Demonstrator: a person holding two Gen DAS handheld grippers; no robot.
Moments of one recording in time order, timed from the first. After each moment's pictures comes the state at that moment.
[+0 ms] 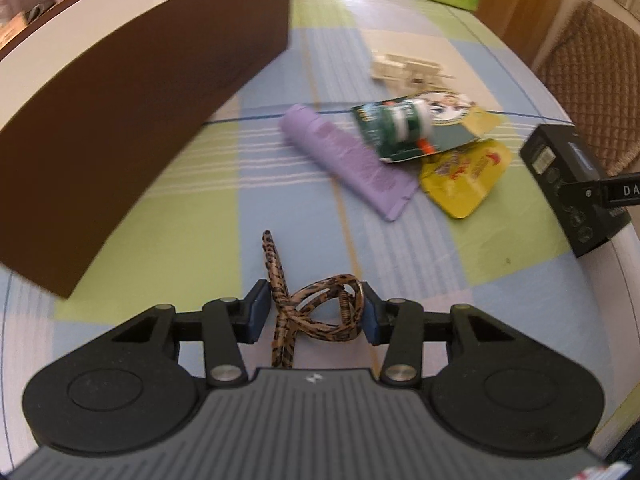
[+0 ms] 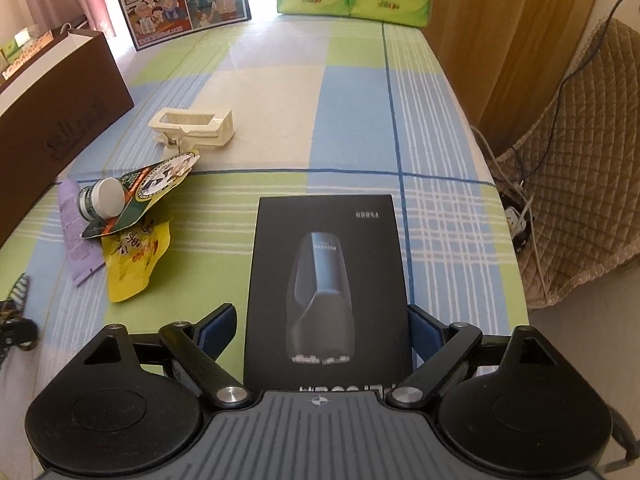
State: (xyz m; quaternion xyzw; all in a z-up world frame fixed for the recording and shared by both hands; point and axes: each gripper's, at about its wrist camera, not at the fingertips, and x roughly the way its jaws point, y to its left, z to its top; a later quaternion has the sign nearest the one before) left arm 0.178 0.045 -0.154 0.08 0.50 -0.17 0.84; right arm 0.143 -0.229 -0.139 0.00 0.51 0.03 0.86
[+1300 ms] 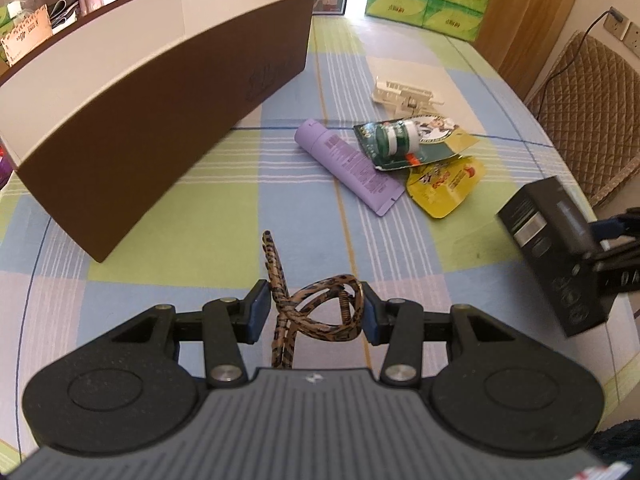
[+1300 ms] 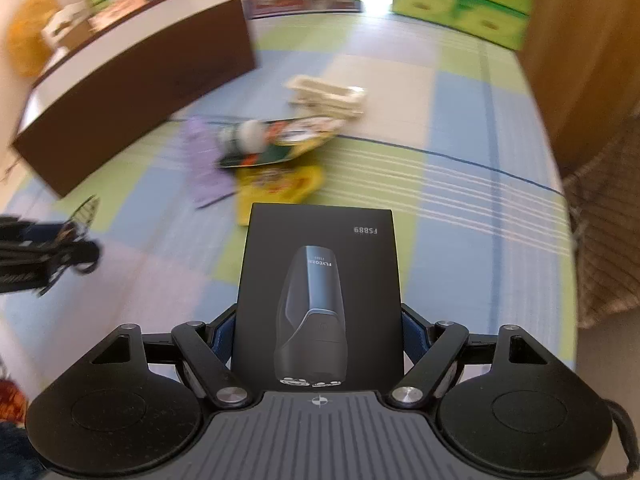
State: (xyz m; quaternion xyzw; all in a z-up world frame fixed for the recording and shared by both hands) left arm 0.139 0.067 -0.118 0.05 0.48 -0.18 0.86; right arm 0.084 -0.171 -0.112 -0.04 0.52 0.15 0.84
